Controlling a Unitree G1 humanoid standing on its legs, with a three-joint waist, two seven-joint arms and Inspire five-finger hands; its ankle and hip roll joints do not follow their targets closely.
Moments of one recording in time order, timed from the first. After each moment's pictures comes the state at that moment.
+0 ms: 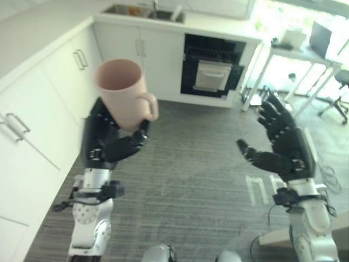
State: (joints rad) left arm 0.04 0.39 0.07 -0.22 -0.48 -0.37 -0.04; right arm 0.17 -0.41 -0.06 -0.34 0.36 -0.25 0.11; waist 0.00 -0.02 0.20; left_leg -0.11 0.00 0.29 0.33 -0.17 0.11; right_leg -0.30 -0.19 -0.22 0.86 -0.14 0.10
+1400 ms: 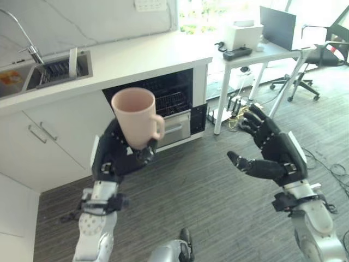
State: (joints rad) left arm 0.05 0.35 0.03 -0.21 -0.46 -0.35 -0.06; right arm 0.20 -0.44 -0.05 -0.38 0.43 -0.21 0.16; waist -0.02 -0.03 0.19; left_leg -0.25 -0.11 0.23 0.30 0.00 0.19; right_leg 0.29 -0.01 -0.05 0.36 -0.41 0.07
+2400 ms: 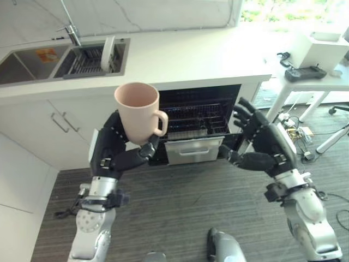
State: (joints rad) left arm 0.13 0.39 0.03 -0.28 -0.43 -0.31 -0.01; right arm 0.08 -0.49 -0.02 -0.33 0.45 -0.18 0.14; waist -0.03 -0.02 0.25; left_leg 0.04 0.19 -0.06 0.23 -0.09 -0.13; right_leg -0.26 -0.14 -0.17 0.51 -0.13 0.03
